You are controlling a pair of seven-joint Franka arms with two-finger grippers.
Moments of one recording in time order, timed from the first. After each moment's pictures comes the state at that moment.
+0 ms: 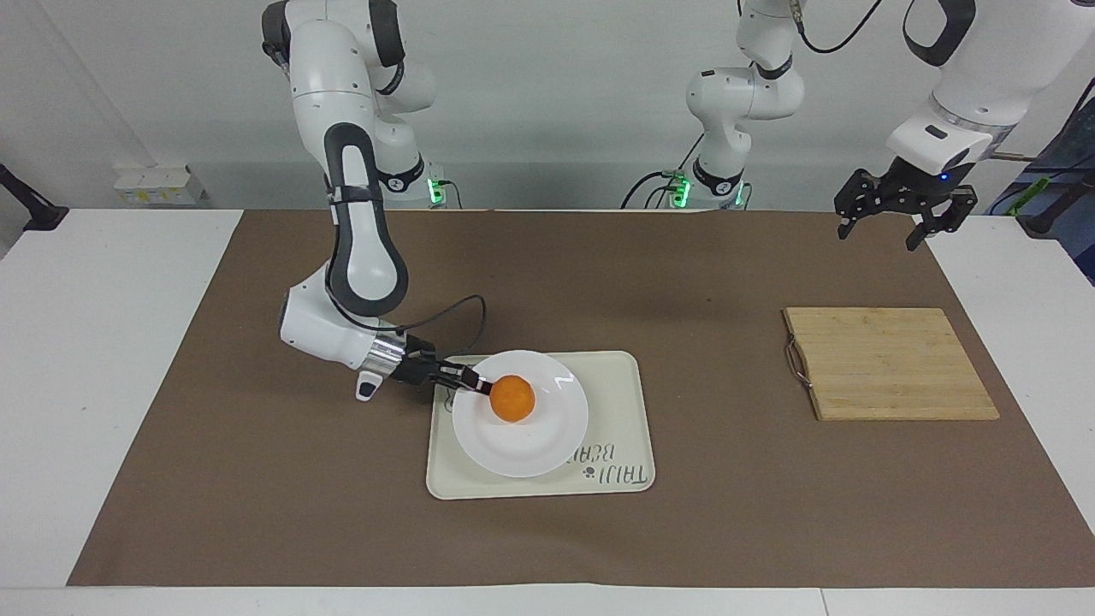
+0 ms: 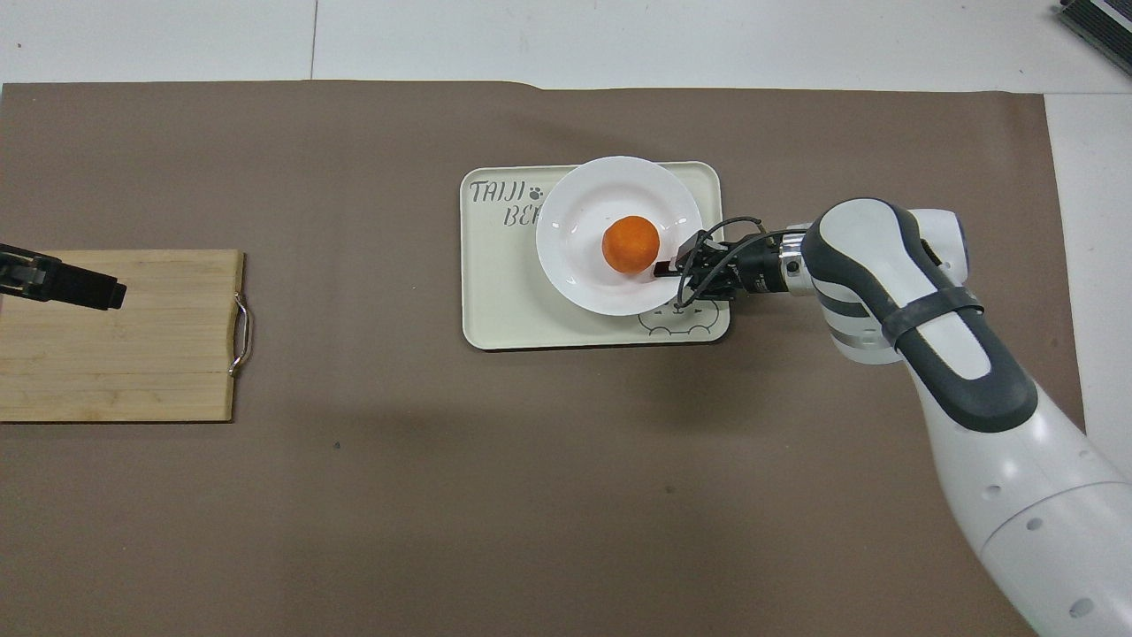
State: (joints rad) left arm -0.07 -0.01 0.03 -1.57 -0.01 1.59 0.25; right arm 0.15 0.52 -0.01 -1.82 1.18 2.16 -0.21
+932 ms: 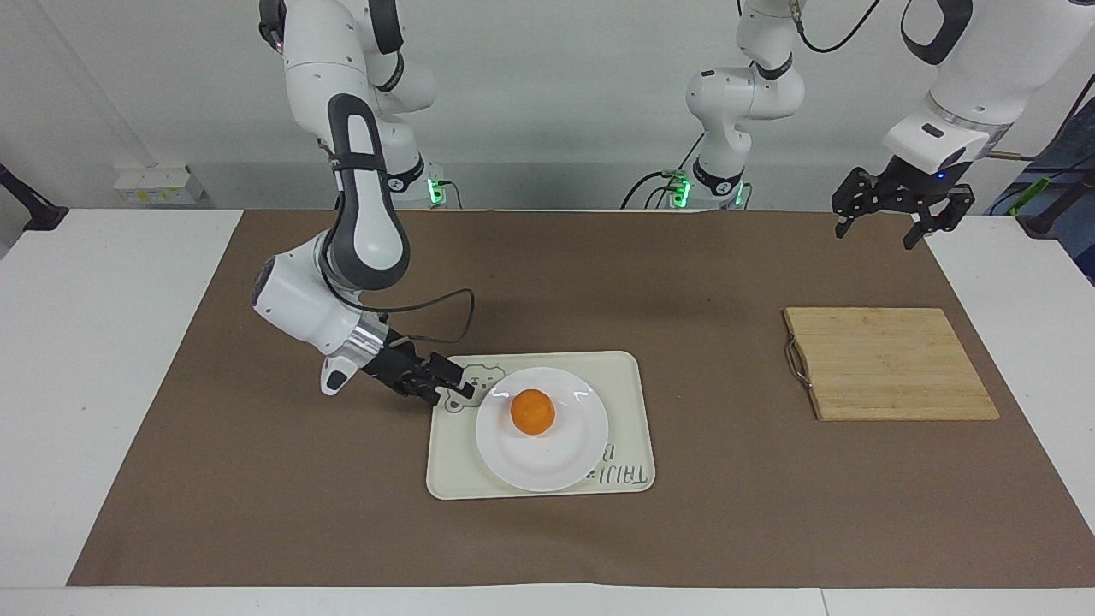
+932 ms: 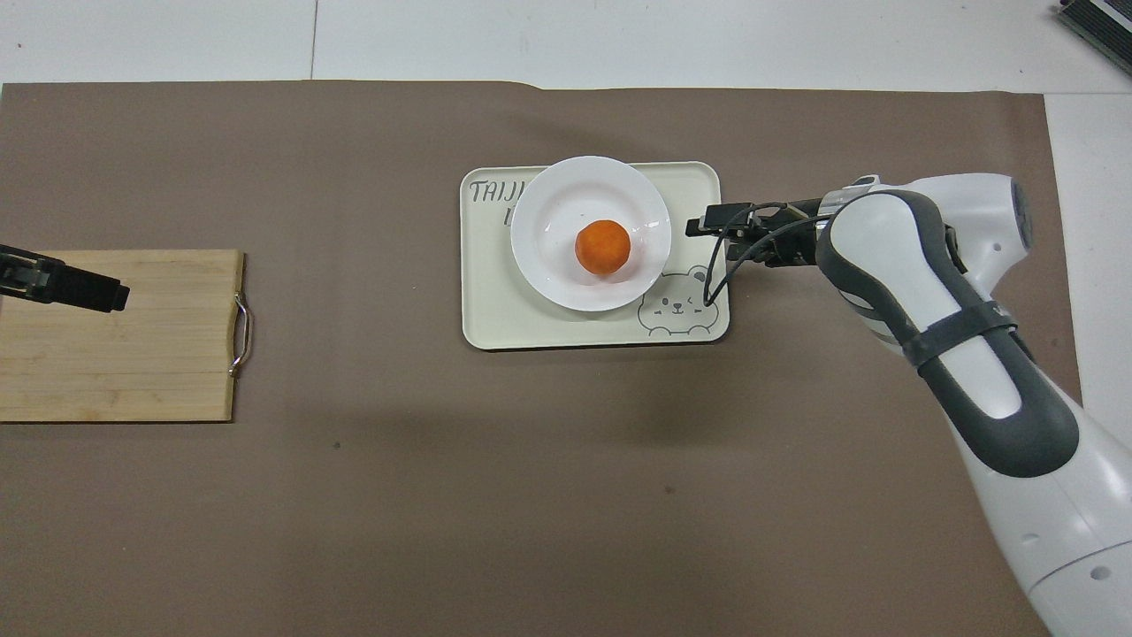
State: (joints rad) left arm -0.07 -0.02 0.02 -1.57 -0.01 1.59 0.25; right arm 0.15 0.41 -0.05 -1.79 0.85 2.25 -0.24
